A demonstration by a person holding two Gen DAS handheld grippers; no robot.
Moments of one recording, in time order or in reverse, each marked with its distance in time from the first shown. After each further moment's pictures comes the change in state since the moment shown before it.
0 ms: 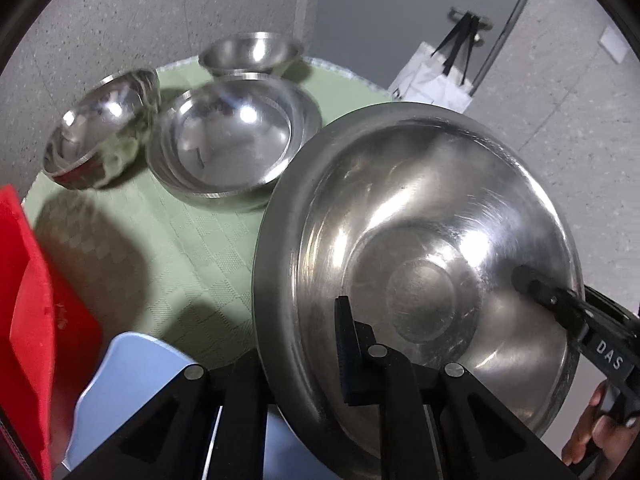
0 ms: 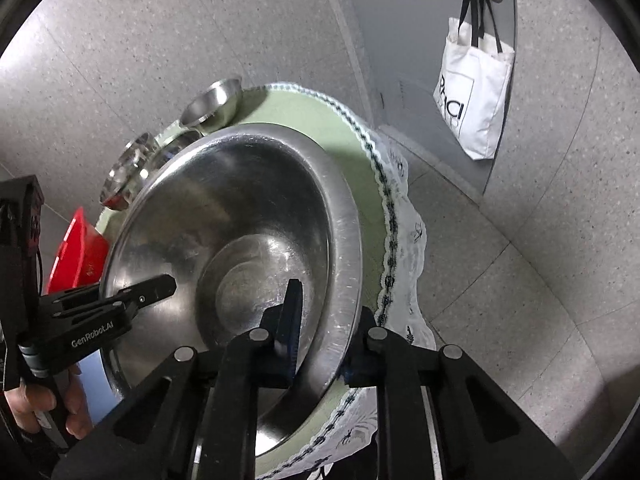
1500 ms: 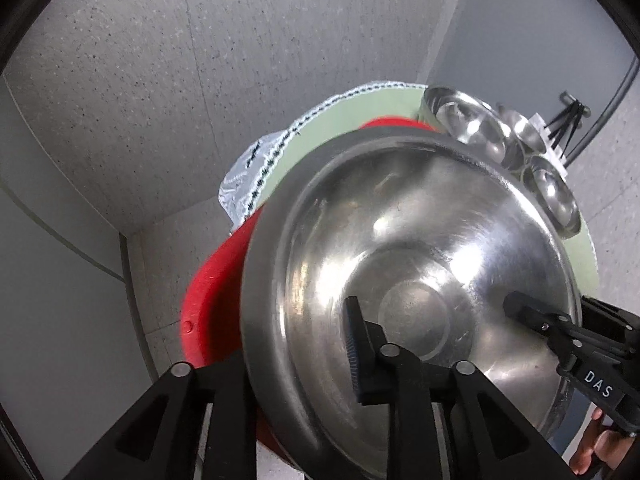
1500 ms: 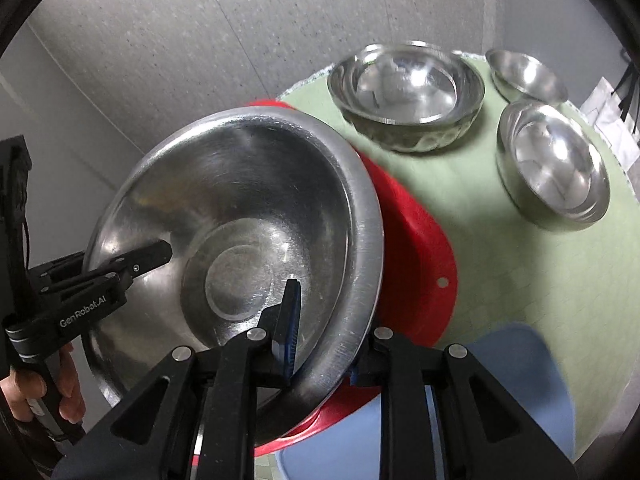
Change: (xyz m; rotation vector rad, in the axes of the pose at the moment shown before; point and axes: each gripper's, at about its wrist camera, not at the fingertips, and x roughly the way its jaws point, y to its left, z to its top) left arm -0.053 0.334 -0.038 -0.231 -0.037 0.146; right arm 0.107 0.340 -0.029 -0.290 0.178 0.083
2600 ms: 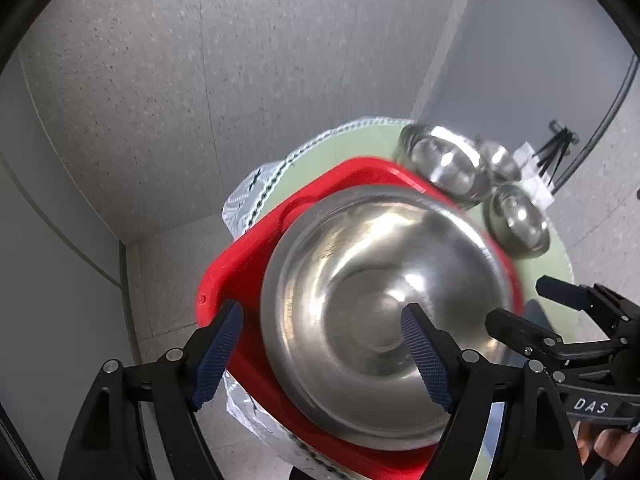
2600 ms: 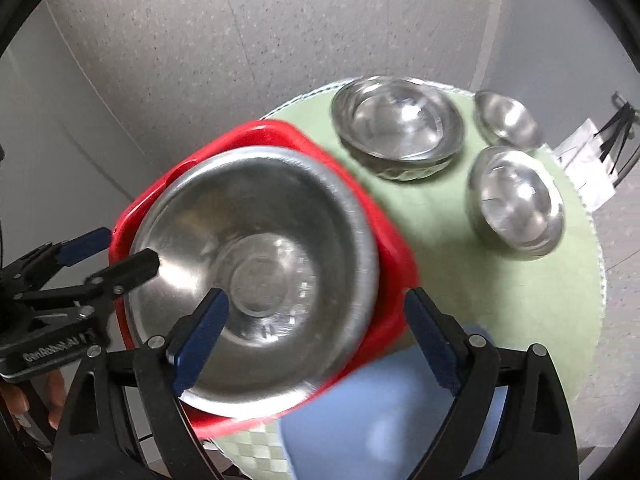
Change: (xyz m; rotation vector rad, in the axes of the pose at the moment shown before) left arm -0.084 -0.001 -0.020 -0.004 -0.105 -0.062; right arm -0.052 0.018 0.002 -0.095 -0.024 -0.112
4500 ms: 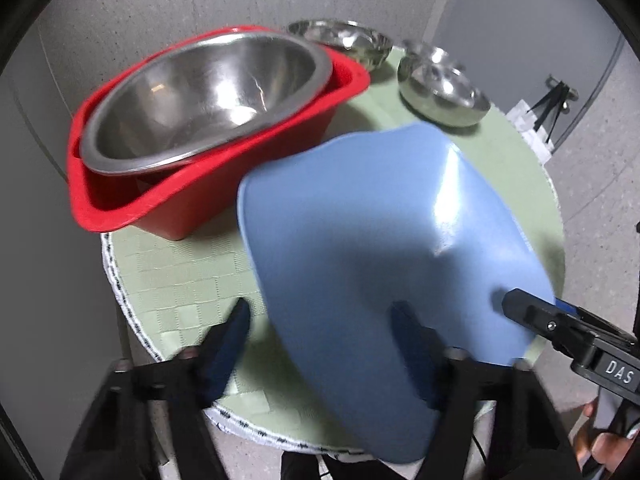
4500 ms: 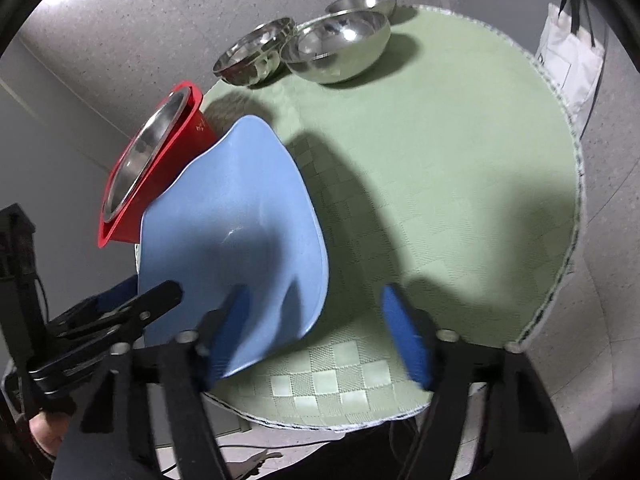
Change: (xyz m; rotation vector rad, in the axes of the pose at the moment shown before) left arm 0.015 -0.193 -0.159 -0.049 0.085 0.074; right arm -0.012 -0.185 -0.168 0.206 0.029 0.272
